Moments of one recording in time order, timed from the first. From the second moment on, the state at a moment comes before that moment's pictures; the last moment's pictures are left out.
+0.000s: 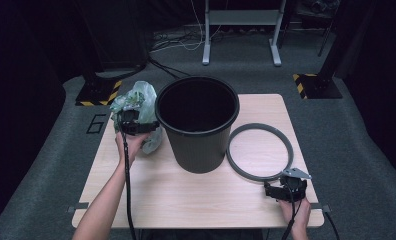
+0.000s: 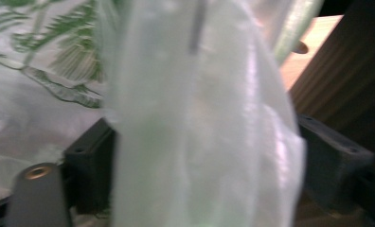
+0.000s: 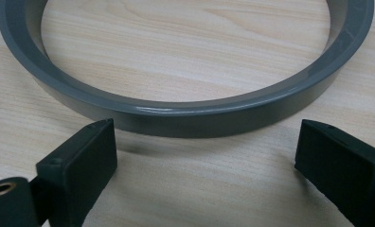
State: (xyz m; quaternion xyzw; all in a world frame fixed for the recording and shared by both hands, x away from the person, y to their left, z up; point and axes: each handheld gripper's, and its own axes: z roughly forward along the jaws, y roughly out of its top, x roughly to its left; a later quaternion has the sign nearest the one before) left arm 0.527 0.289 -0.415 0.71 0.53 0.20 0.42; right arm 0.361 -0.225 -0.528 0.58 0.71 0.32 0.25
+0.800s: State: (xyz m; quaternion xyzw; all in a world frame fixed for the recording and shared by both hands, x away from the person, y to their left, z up) left arm 0.464 0.289 -0.409 0.74 0.48 0.24 0.41; right arm 0.362 -0.223 -0.529 0.58 0.72 0.31 0.24
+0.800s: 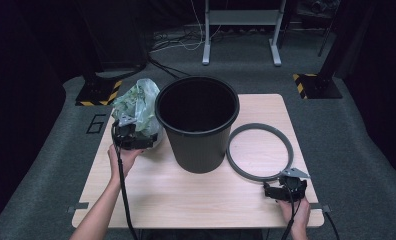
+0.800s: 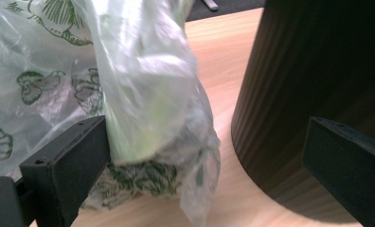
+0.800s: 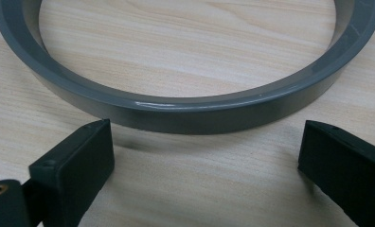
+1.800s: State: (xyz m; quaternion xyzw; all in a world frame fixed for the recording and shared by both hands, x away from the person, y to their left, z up) left arm 0.393 0.304 -0.494 0.77 0.49 0.21 0.35; right arm 0.362 -0.222 -0.529 0.58 0.72 0.31 0.25
